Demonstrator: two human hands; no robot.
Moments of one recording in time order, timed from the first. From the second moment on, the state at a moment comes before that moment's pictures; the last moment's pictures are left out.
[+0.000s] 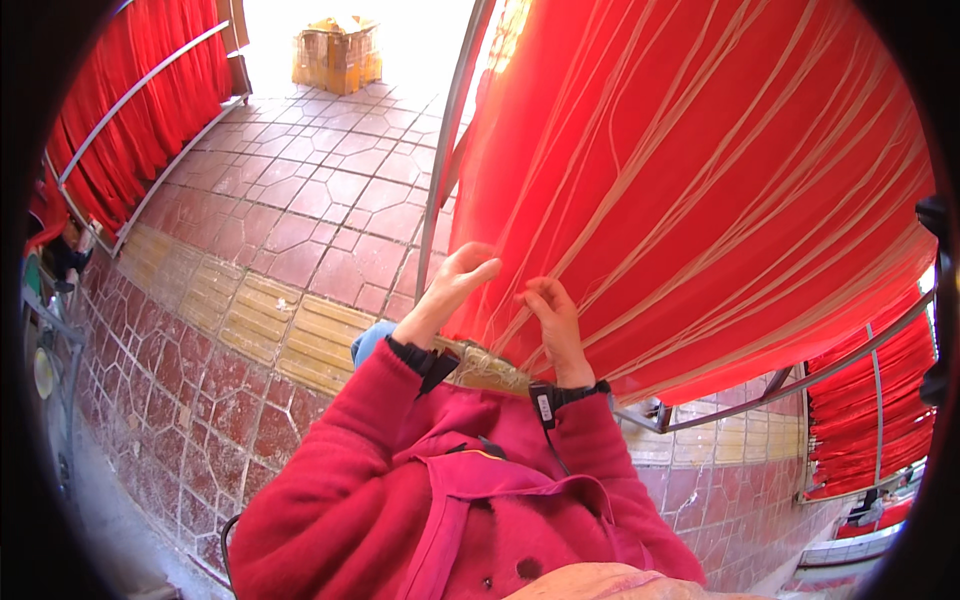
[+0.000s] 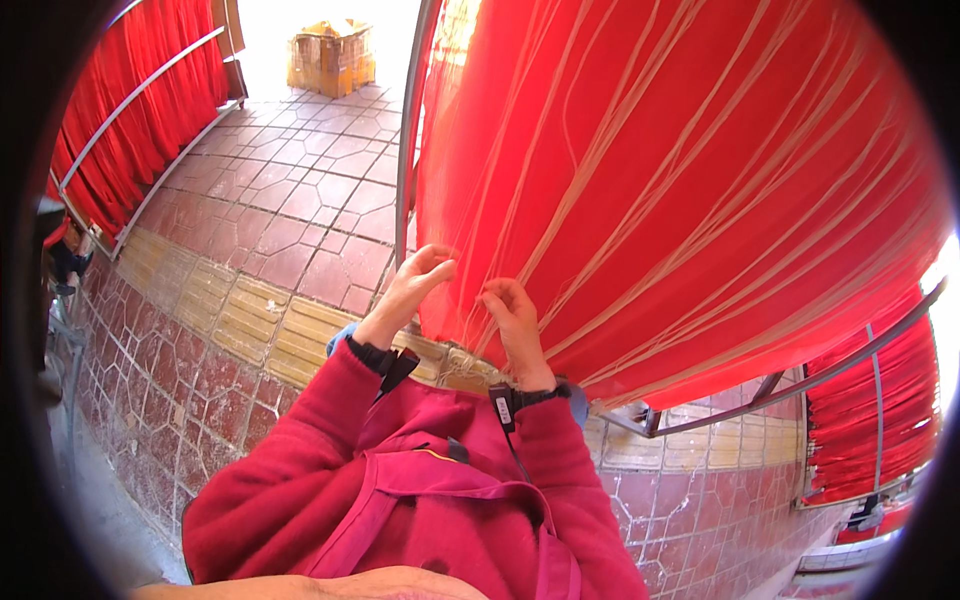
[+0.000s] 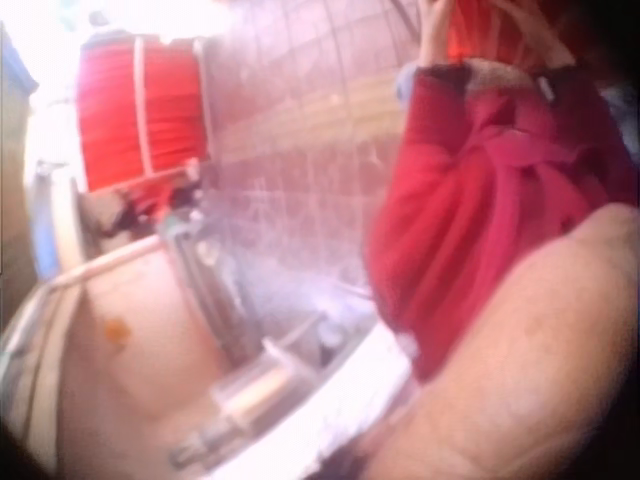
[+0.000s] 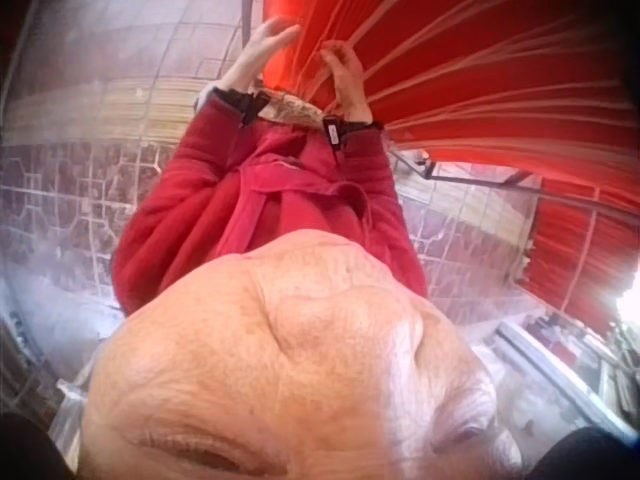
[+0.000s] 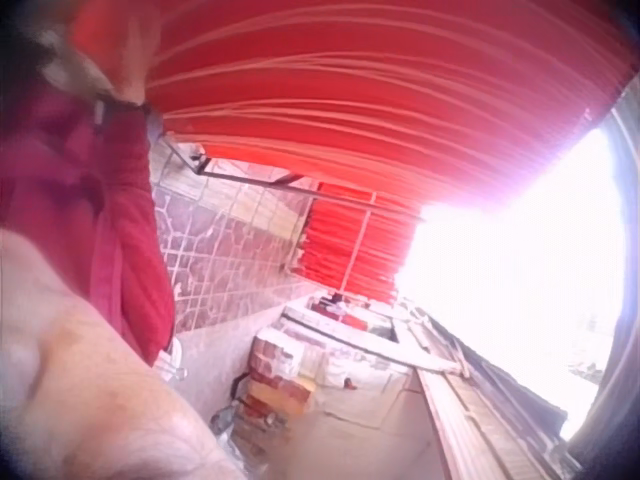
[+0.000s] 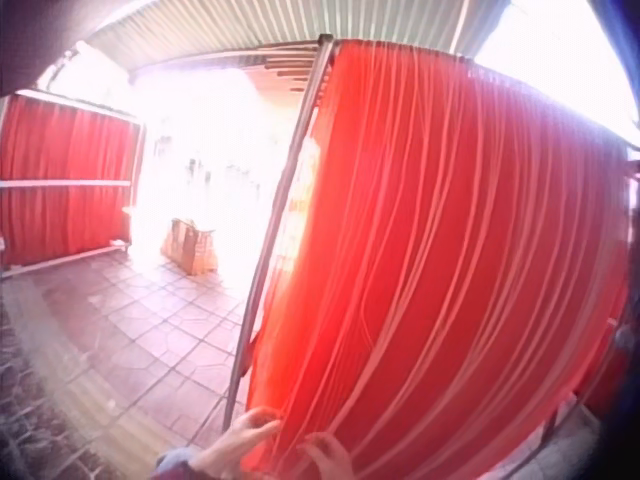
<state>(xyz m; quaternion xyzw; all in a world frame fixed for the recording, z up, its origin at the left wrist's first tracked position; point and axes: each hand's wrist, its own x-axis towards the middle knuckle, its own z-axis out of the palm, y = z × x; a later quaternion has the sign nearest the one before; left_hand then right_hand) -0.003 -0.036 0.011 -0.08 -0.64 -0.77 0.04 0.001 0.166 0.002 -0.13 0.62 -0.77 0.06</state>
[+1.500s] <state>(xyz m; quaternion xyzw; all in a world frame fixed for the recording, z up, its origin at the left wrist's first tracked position) -0.091 -0.056 -0.132 0.11 -0.72 -0.69 -0.09 -0.073 0.230 -0.023 -0.04 0.71 -0.69 0.11</state>
